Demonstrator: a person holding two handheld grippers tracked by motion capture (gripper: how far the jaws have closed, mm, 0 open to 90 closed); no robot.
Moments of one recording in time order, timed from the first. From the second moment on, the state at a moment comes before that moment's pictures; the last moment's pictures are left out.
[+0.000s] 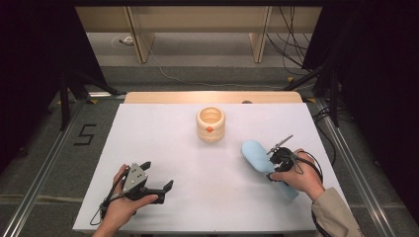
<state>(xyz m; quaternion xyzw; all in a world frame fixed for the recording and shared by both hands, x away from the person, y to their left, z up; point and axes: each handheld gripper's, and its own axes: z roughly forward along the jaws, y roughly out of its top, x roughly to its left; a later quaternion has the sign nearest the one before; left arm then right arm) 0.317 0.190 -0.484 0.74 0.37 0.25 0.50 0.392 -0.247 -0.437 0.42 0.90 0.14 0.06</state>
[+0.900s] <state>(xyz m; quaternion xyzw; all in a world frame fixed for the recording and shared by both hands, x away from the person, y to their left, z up) 0.317 0.191 -0.483 0.74 0.37 0.25 0.50 0.393 -0.250 -0.429 0.43 0.86 0.25 0.10</state>
